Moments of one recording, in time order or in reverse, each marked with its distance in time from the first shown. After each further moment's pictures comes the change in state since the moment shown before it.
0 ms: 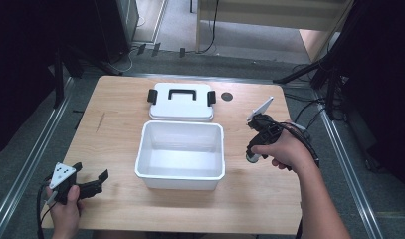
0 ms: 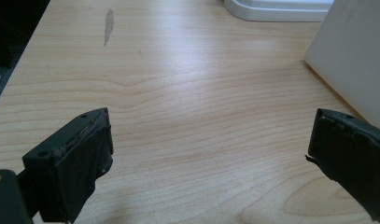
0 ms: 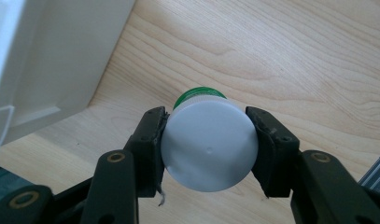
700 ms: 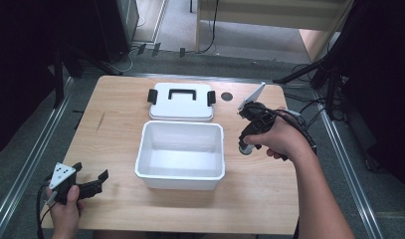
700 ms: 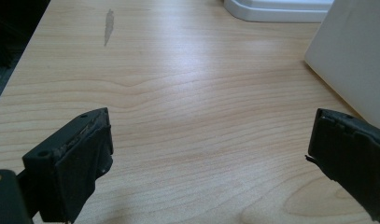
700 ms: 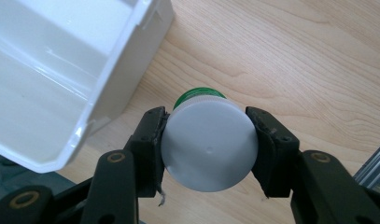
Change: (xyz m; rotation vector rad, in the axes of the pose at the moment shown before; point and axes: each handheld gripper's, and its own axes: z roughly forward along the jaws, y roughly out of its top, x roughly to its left) left arm 0.000 0.000 0.000 -0.001 -0.001 -0.003; right arm 0.025 0.022 -0.037 -0.014 0.001 -0.040
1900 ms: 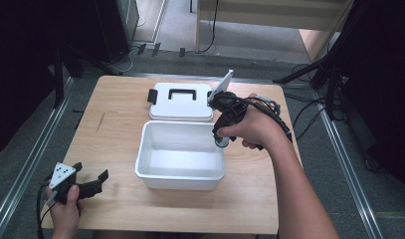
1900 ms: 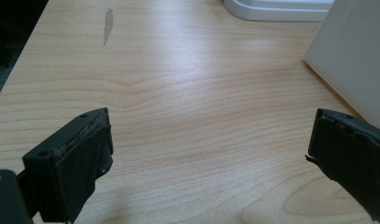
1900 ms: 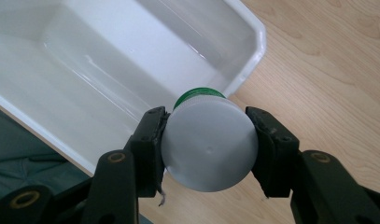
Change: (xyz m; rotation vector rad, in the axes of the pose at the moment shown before) left arm 0.000 0.000 0.001 0.000 -0.002 -0.003; right arm 0.061 0.040 -0.022 -0.006 0.006 -0.124
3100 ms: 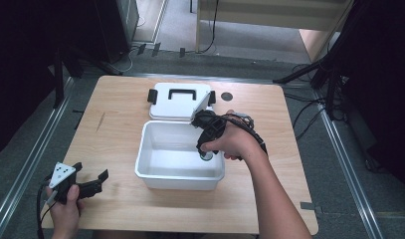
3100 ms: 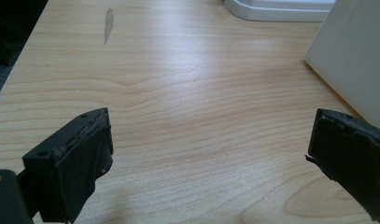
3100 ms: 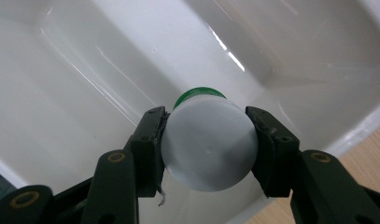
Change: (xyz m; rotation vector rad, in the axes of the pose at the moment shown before) left arm 0.000 0.000 0.000 0.004 0.002 -0.003; right arm 0.026 0.014 0.070 0.048 0.058 -0.086
